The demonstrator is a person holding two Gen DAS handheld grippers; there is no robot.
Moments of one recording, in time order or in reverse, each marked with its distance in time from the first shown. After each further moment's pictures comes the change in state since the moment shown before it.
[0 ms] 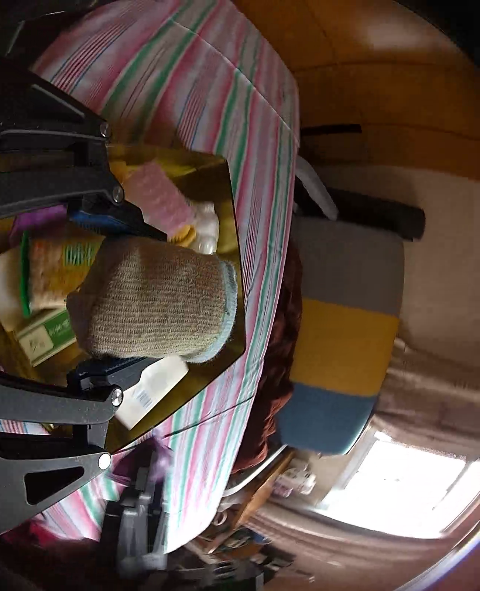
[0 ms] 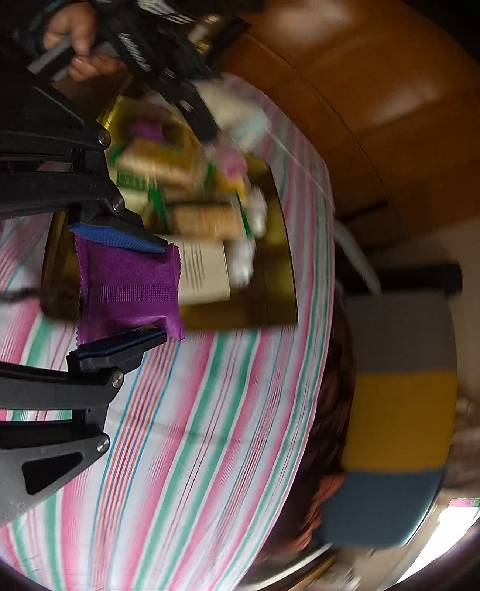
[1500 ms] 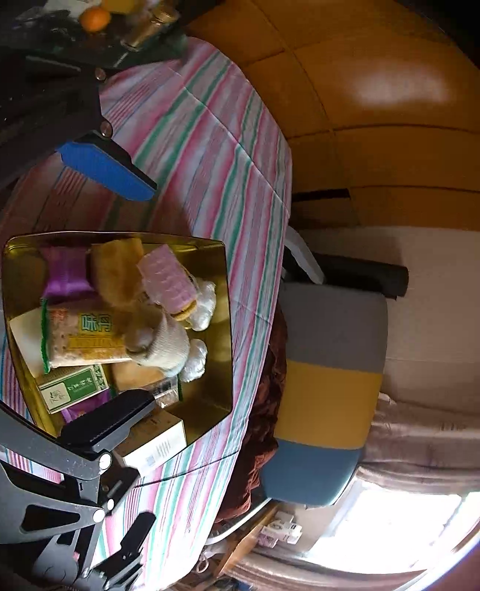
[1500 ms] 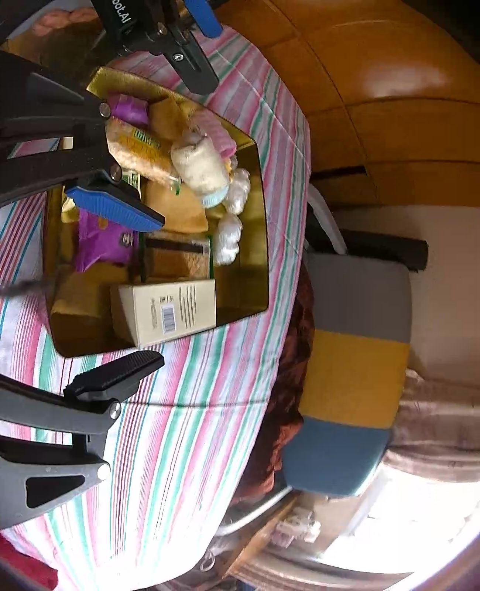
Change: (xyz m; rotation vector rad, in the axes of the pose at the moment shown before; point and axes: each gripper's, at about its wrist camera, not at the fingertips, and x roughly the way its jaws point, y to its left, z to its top) left arm -0.048 0.013 -0.014 -0.041 -0.059 0.259; right arm -0.017 0.056 -0.027 0.000 -0.182 -0.319
